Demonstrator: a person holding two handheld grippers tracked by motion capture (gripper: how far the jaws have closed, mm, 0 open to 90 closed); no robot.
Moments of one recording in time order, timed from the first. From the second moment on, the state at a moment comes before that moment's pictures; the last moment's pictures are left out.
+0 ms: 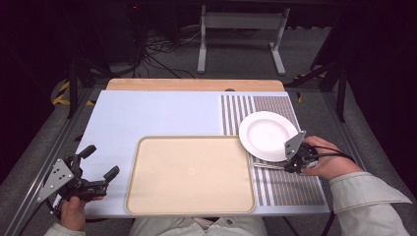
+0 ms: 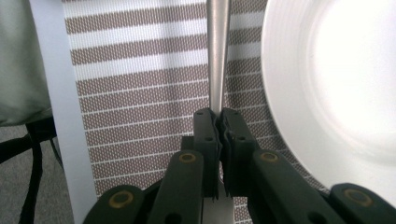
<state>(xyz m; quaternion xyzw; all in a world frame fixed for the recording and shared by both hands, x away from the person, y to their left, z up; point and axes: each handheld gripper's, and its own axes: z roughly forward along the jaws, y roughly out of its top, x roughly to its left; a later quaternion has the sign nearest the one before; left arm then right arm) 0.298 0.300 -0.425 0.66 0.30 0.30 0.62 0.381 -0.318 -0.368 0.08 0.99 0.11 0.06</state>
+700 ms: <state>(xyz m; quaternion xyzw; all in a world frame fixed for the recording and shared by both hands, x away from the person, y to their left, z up) 0.297 0.301 -0.425 0.66 0.30 0.31 0.62 0.391 -0.278 -0.333 0.03 0.99 0.15 0.08</state>
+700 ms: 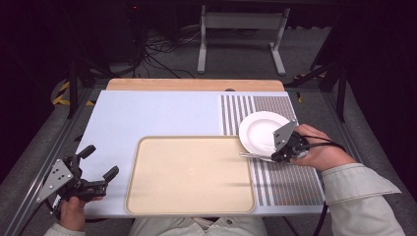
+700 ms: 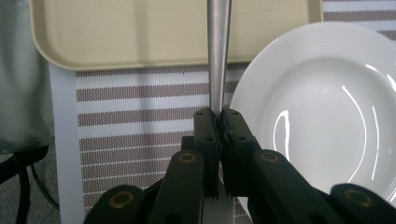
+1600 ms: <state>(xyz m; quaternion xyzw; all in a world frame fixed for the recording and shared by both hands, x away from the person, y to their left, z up) 0.298 0.300 -0.425 0.66 0.29 0.30 0.62 0.419 -0.211 -0.331 -0.02 0.98 0.15 0.08</state>
